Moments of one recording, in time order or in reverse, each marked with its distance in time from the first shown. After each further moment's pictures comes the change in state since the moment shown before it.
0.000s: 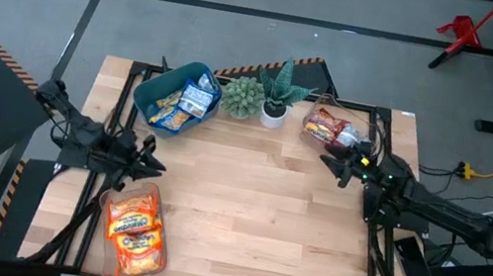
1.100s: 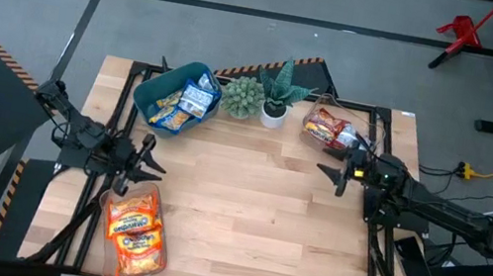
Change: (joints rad) left arm 0.004 0.003 0.000 -0.096 0.037 0.301; right arm 0.000 0.013 0.000 -0.092 -0.057 -0.420
